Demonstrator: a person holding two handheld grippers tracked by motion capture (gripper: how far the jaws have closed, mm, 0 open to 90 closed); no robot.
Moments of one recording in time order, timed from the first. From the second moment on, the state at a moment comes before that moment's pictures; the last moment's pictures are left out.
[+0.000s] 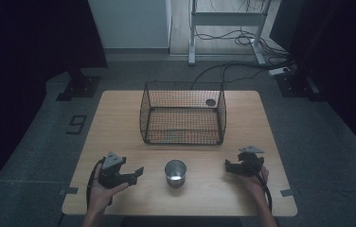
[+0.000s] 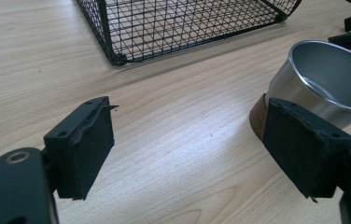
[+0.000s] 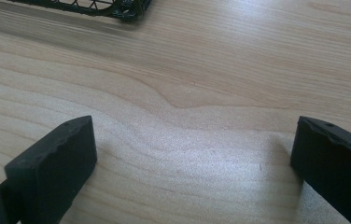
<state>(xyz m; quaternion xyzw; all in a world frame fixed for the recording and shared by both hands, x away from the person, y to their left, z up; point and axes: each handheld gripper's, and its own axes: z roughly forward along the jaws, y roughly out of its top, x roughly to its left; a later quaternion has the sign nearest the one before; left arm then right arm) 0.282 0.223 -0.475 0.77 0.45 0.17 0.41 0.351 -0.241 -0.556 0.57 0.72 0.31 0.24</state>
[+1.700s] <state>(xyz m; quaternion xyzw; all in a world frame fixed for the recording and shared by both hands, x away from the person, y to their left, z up) 0.283 0.222 -0.477 0.77 0.45 0.17 0.41 0.310 -0.221 -0.487 0.50 0.71 0.43 0.25</state>
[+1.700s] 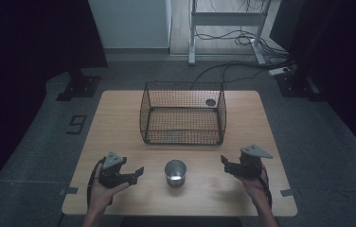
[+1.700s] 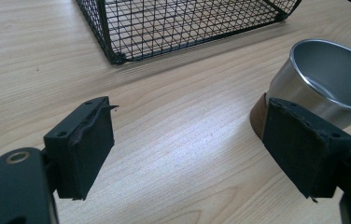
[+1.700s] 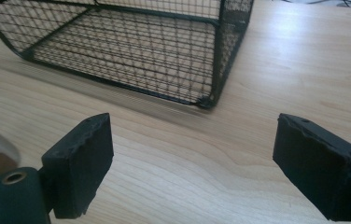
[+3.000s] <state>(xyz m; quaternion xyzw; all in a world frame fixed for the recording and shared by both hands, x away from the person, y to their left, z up) 0.282 0.229 -0.473 0.76 0.46 0.17 0.42 0.304 -0.141 -0.458 0.42 0.74 0.48 0.21</state>
